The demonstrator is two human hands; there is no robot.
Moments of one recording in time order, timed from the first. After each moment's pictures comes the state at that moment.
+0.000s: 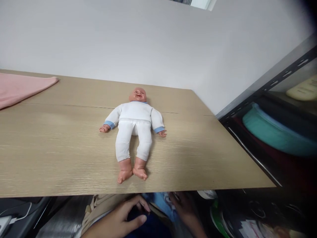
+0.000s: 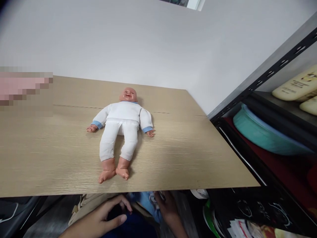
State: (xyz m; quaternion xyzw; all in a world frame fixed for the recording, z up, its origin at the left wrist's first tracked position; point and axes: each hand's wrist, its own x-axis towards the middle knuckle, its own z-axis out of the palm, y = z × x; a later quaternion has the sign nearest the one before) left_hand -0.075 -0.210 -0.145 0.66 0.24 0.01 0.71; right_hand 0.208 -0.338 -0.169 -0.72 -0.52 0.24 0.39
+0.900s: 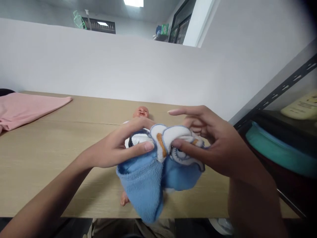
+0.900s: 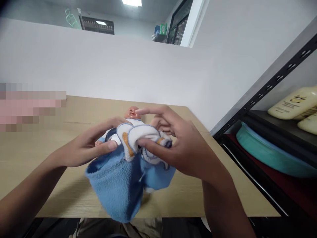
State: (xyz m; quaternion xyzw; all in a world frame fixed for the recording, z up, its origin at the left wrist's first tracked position) left_hand -0.039 -0.048 0.111 0.86 0.03 0.29 0.41; right_hand 0.220 -0.190 0.160 -0.51 -0.74 0.13 0.42
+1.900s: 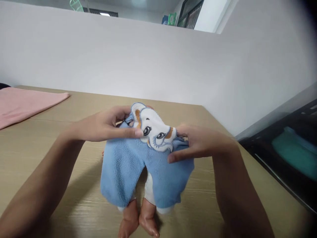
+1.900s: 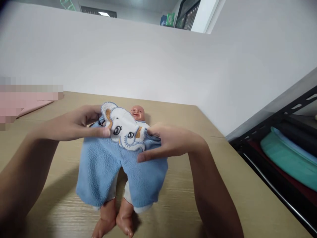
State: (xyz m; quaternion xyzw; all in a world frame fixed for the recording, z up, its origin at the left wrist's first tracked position) left_hand -0.040 0.058 0.115 0.88 0.12 0.20 0.41; right_hand 0.261 -0.060 0.131 -0.47 -0.82 0.30 0.12
